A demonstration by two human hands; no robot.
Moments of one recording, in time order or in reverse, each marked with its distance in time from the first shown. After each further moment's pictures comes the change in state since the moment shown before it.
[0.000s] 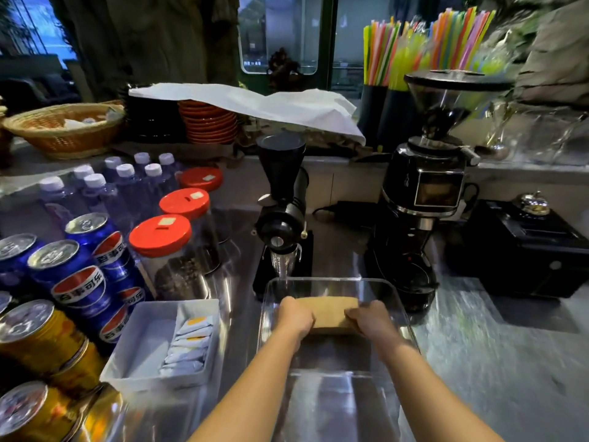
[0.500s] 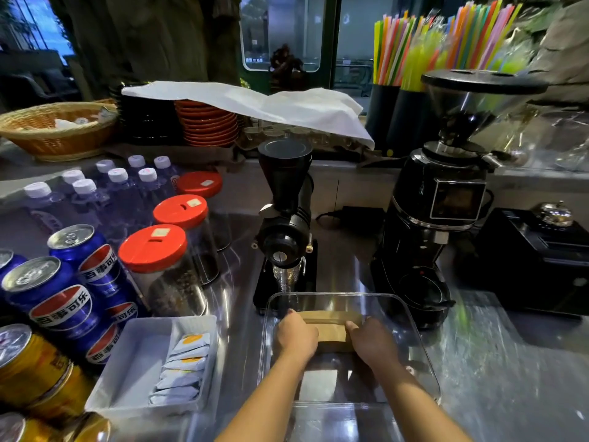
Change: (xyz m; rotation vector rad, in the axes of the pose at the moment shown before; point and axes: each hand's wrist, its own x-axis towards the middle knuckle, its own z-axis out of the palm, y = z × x) left_hand 0.018 0.002 0.004 0.366 0.067 0.003; right_hand 0.015 0.006 0.018 -0.556 0.096 -0.099
